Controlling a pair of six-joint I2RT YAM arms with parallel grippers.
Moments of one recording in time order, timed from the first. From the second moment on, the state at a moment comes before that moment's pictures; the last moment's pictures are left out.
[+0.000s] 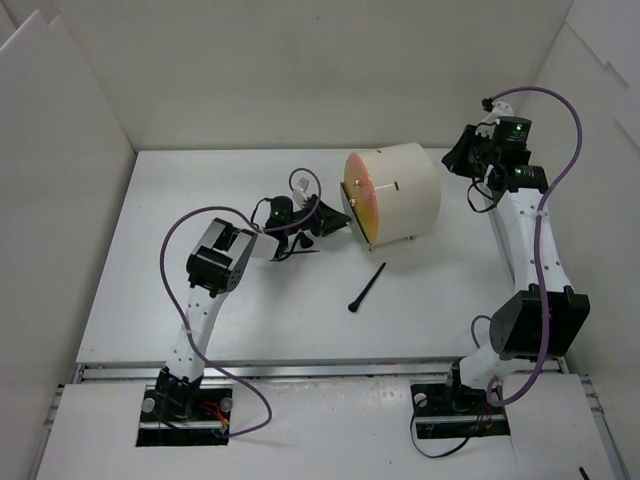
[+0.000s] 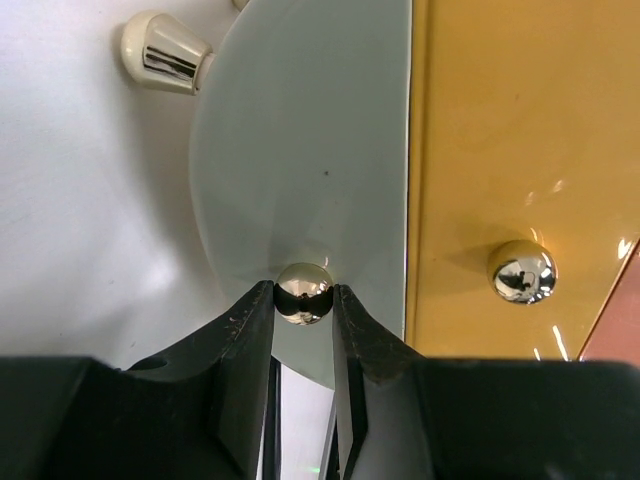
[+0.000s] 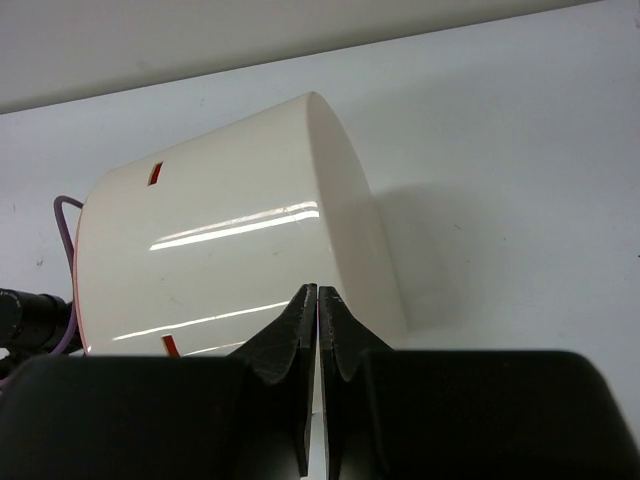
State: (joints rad) left arm -0.45 2.42 1.43 0.90 0.71 -1.36; right arm -0.09 1.57 1.57 -0.49 -0.30 0.23
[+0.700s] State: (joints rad) left arm -0.38 2.30 1.25 0.88 0.75 -1.31; right arm 0.07 1.45 1.53 -0.49 -0.27 0.17
